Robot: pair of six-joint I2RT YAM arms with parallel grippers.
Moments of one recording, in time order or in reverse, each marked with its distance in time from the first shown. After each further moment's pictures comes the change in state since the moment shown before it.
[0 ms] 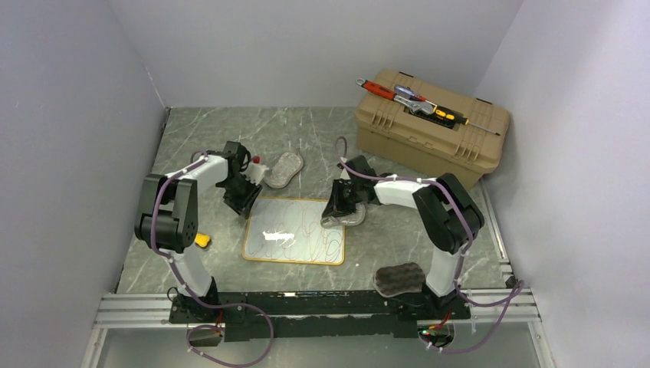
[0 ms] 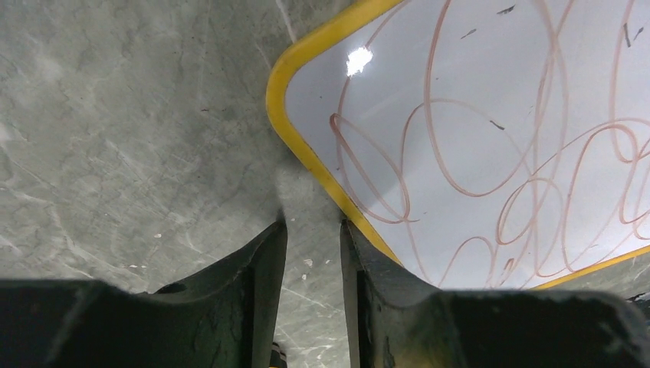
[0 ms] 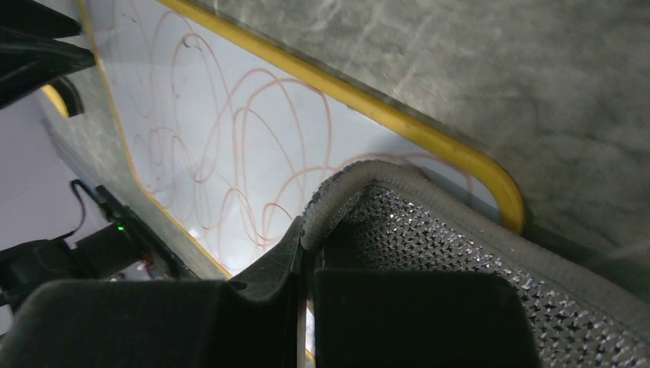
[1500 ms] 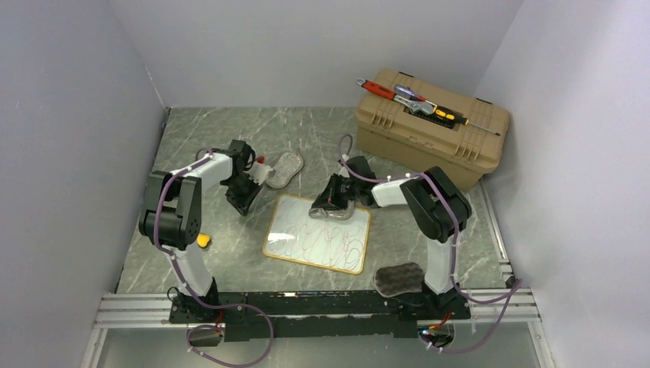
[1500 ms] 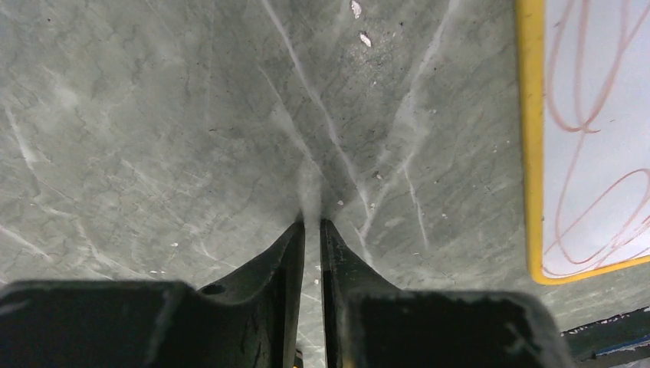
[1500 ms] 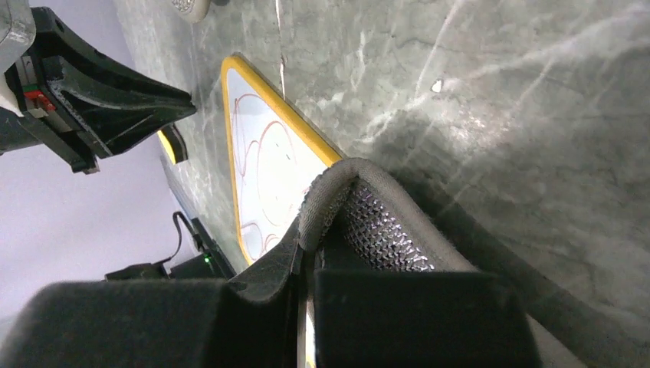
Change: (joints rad) left arm -0.034 0.040 0.040 -0.018 -0.053 0.027; right arm -0.014 0.160 -0.013 0.418 -0.143 0.254
